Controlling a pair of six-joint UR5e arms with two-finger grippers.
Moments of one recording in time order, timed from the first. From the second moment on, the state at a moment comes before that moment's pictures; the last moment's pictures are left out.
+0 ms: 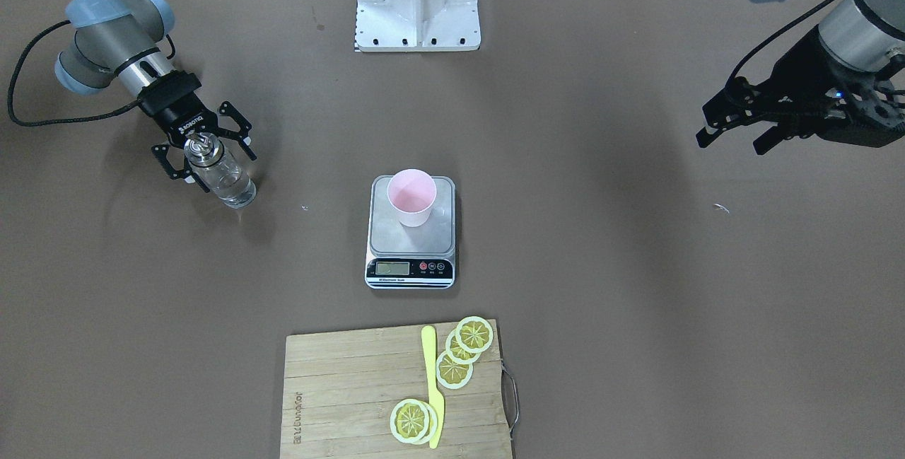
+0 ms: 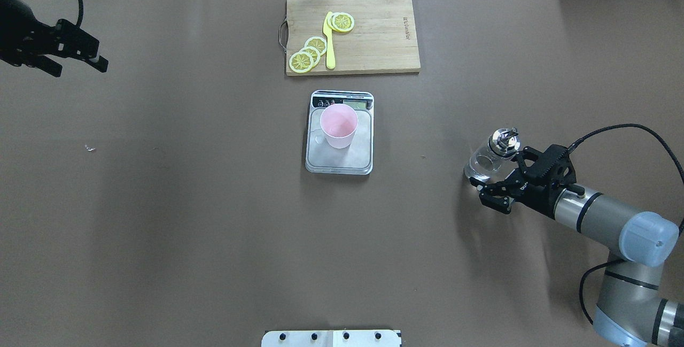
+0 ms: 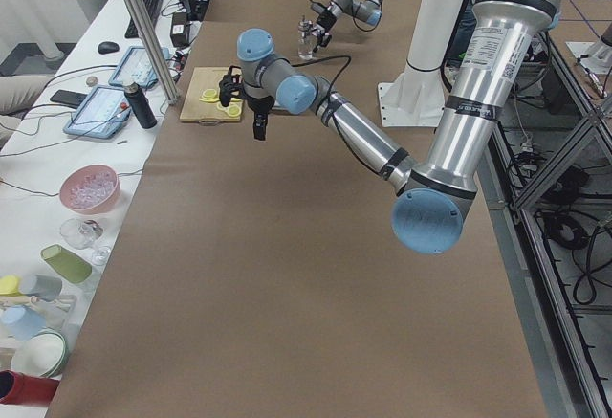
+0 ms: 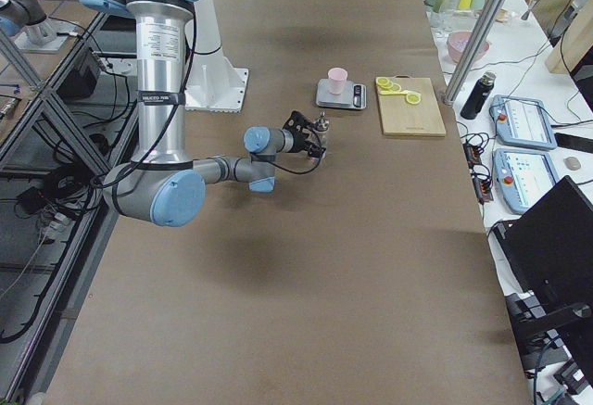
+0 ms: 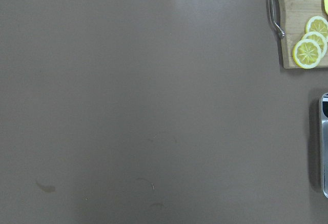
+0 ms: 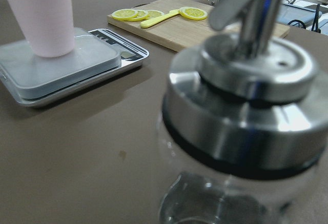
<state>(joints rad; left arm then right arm) -1.15 -1.86 -1.95 -1.57 -2.38 -0.73 0.42 -1.59 1.56 -0.05 1.33 0.52</state>
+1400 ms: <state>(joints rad) -1.15 -1.86 -1.95 -1.57 -2.38 -0.73 0.43 -1.57 1.49 0.07 1.33 0.50</state>
